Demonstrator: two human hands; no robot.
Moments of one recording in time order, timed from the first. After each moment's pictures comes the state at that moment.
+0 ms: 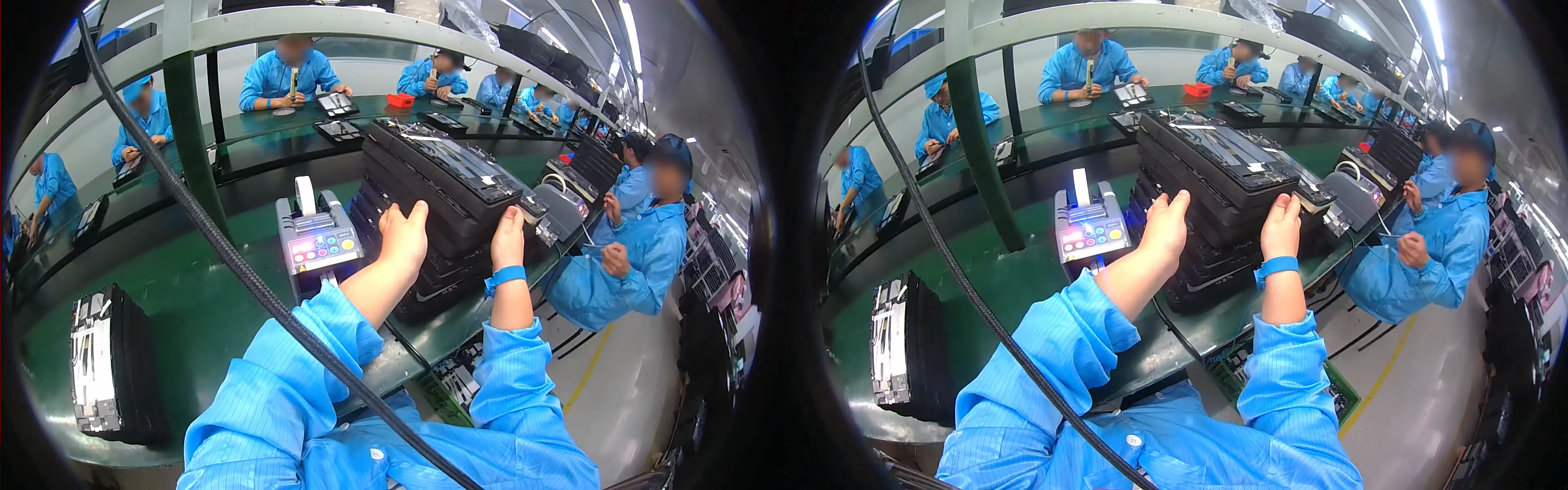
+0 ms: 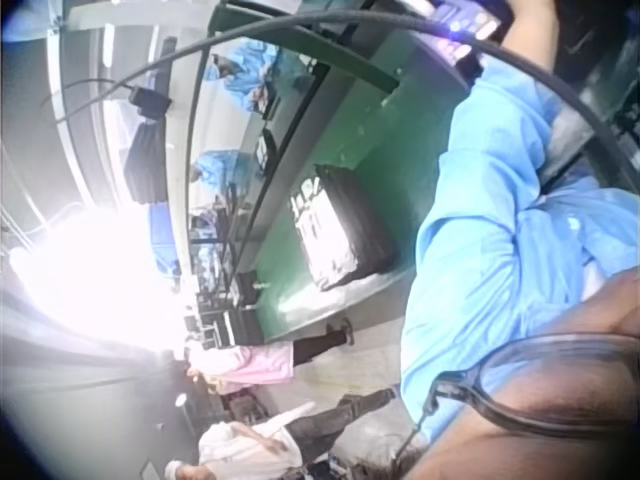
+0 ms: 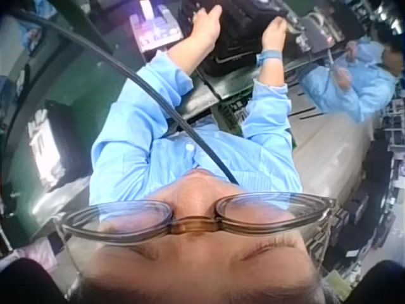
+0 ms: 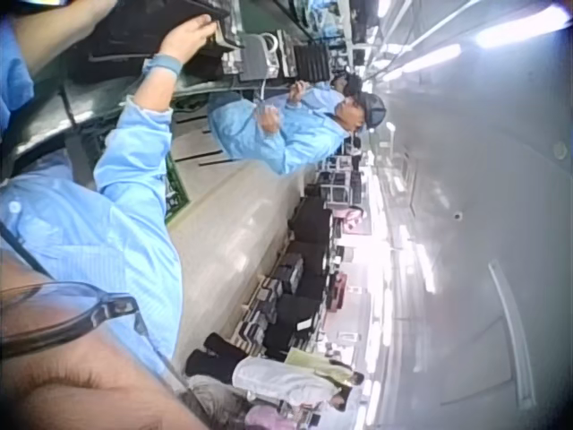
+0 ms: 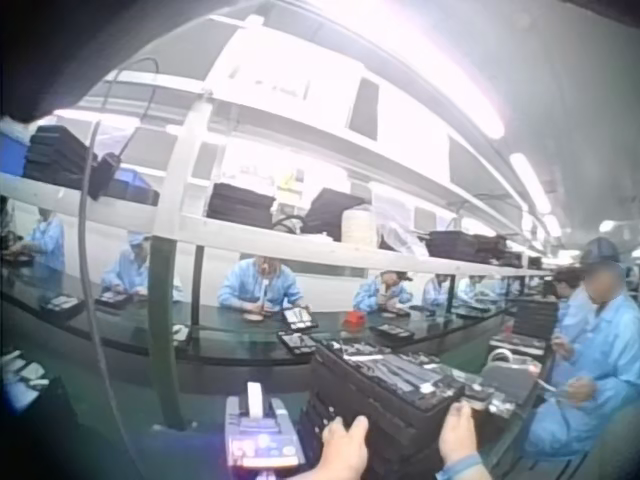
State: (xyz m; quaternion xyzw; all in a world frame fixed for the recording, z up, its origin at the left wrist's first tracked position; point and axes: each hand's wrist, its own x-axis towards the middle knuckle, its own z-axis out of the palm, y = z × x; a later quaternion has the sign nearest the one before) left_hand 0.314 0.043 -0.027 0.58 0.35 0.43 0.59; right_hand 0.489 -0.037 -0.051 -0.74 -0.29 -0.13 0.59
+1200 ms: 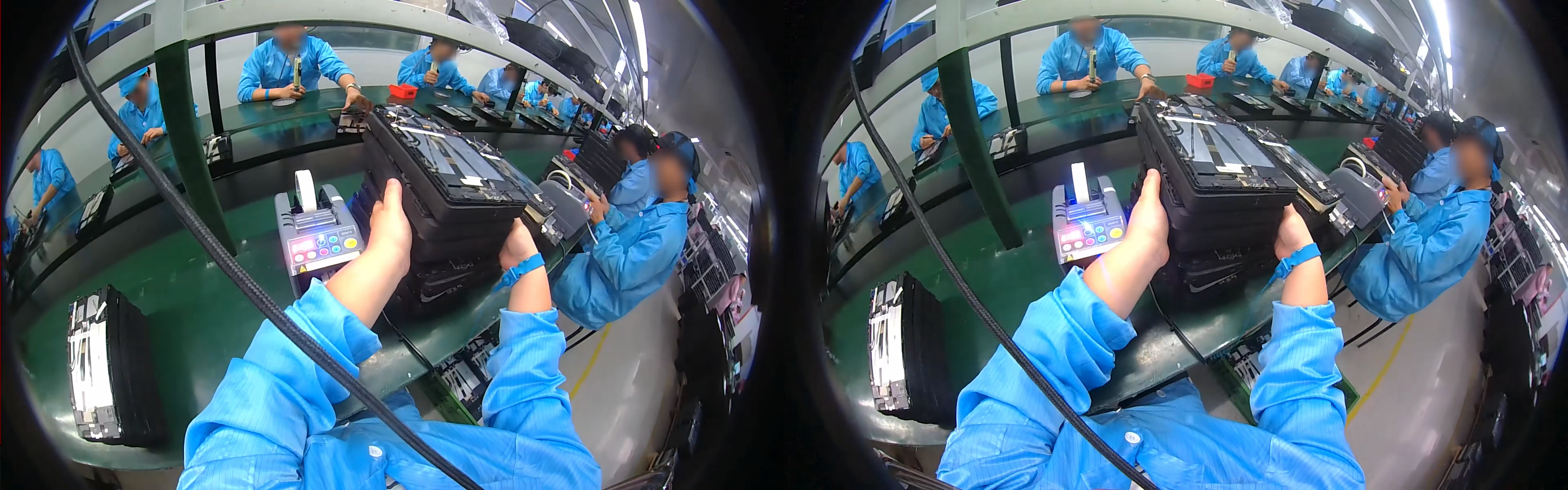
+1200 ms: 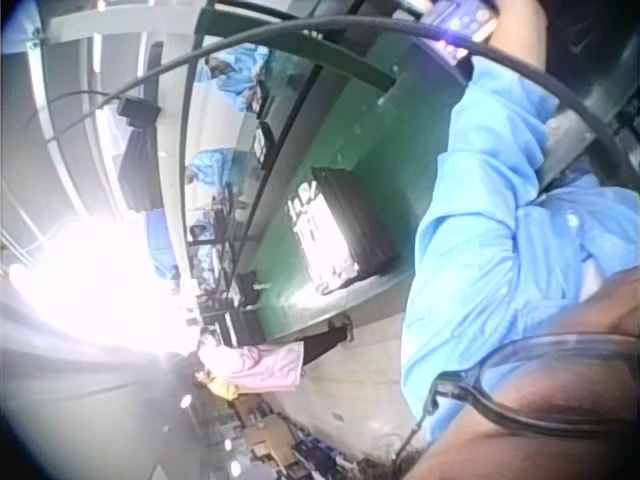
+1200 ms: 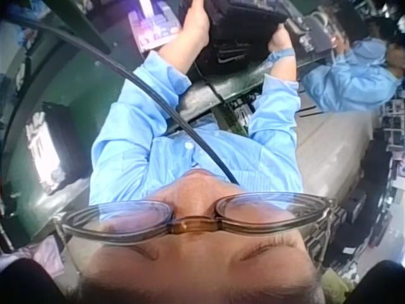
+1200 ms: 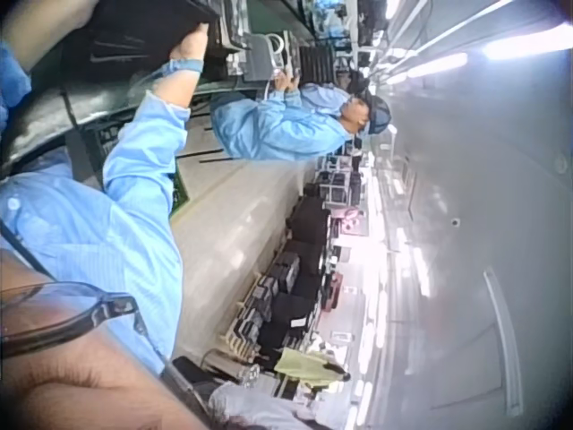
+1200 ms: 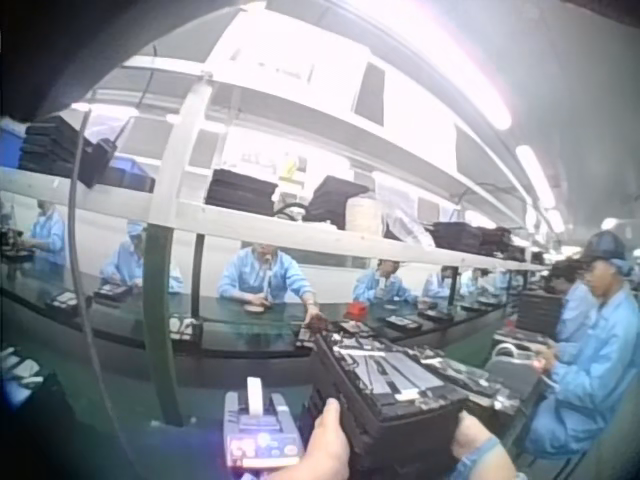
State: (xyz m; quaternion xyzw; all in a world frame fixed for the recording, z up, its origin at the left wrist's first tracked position) left_hand 0.313 0.077 -0.036 0.36 0.26 0.41 0.80; right_hand 0.548 -0.033 -0.071 -0.50 -0.28 0.40 0.72
